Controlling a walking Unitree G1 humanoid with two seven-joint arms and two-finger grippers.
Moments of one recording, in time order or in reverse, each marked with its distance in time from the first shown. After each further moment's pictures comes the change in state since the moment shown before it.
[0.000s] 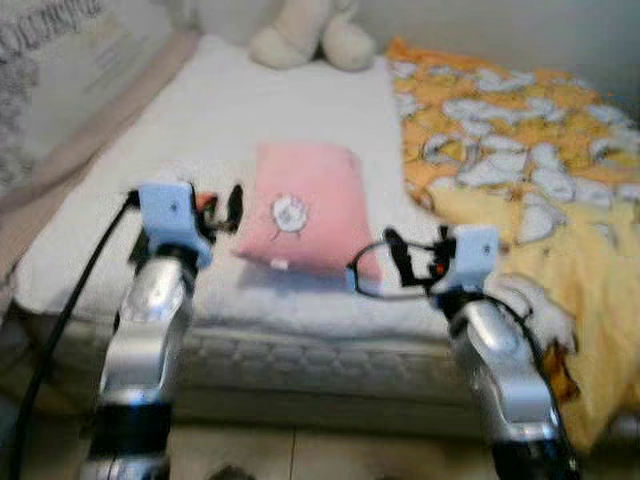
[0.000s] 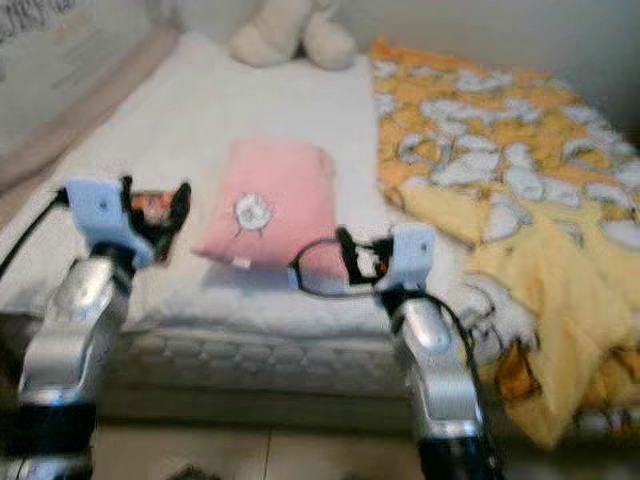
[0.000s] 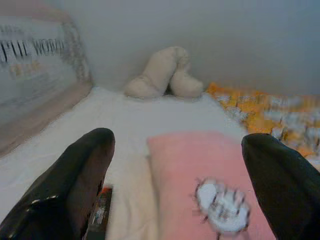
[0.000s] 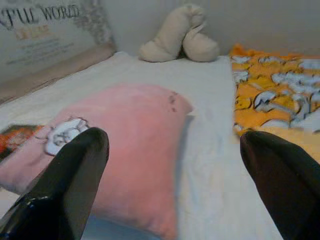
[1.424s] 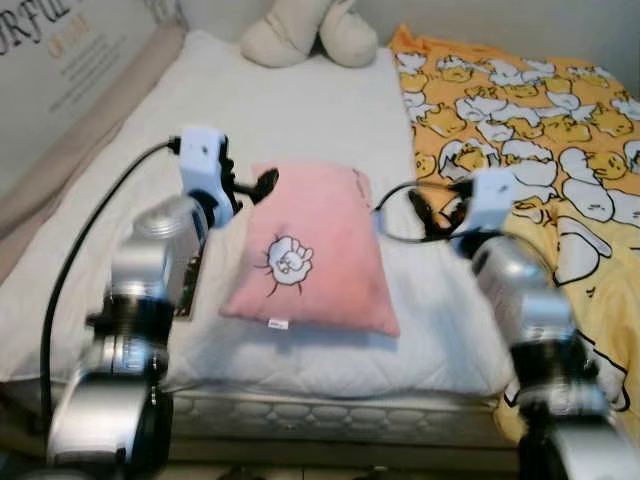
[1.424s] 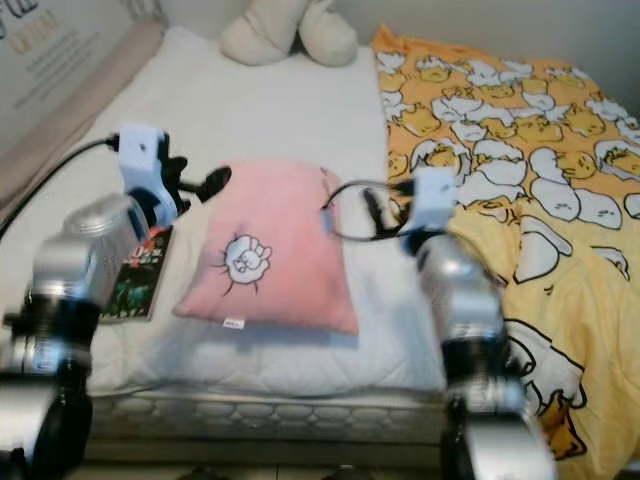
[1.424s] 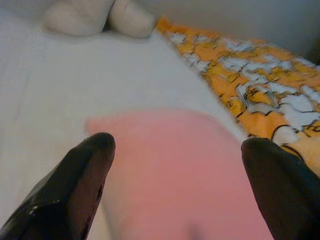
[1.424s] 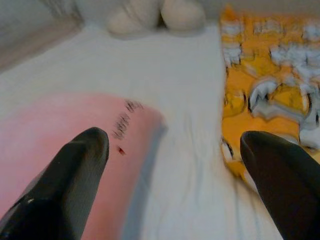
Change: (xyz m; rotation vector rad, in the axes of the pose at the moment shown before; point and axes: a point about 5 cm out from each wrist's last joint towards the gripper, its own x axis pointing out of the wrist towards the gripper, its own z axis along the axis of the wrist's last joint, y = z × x) left arm 0.072 0.013 -0.001 -0.152 0.329 -0.234; right arm 0.066 -0.053 0.026 0.043 0.161 -0.057
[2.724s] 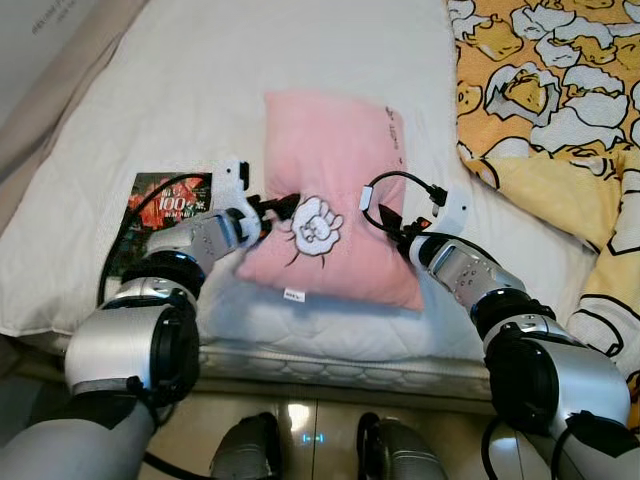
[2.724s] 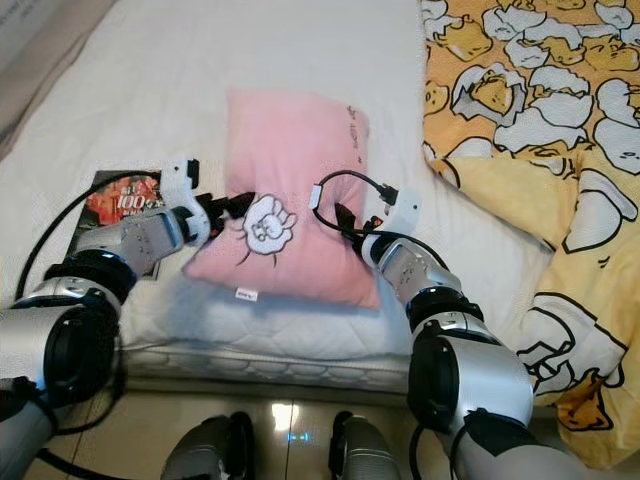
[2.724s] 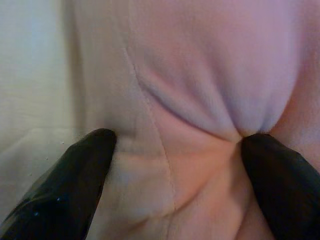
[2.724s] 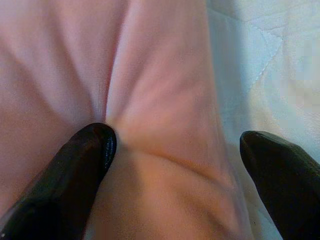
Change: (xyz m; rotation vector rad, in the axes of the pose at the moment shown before) left arm 0.031 -0.033 -0.044 -0.374 0.213 -0.136; right arm 0.026 0.045 -0.040 0.540 0.239 0.122
